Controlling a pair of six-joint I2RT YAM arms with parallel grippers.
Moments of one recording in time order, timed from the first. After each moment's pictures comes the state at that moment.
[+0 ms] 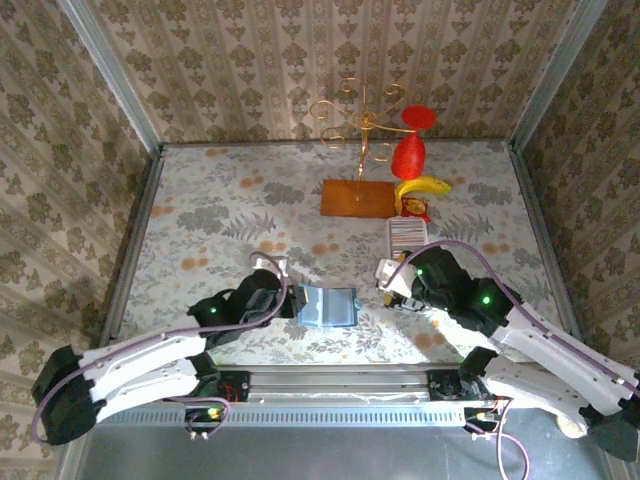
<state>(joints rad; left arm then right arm) -0.99 0.92 0.47 -0.24 -0.05 -0.86 0.74 0.83 0.75 -0.71 0.09 -0.62</state>
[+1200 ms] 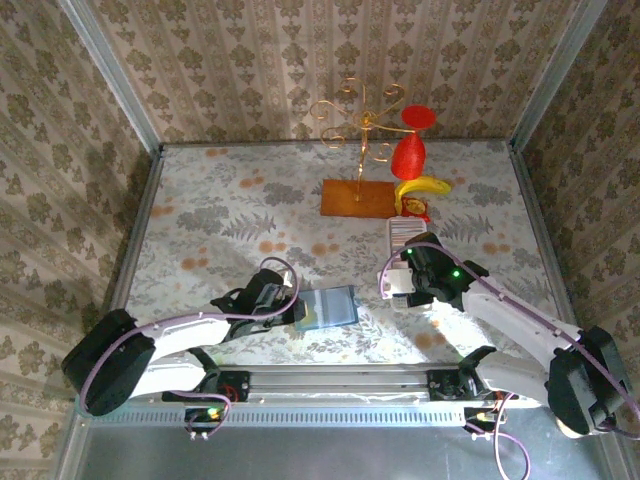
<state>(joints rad) -0.84 1.20 0.32 0.06 0.21 -0.83 0.50 1.12 0.64 -0.53 0.12 -1.23</state>
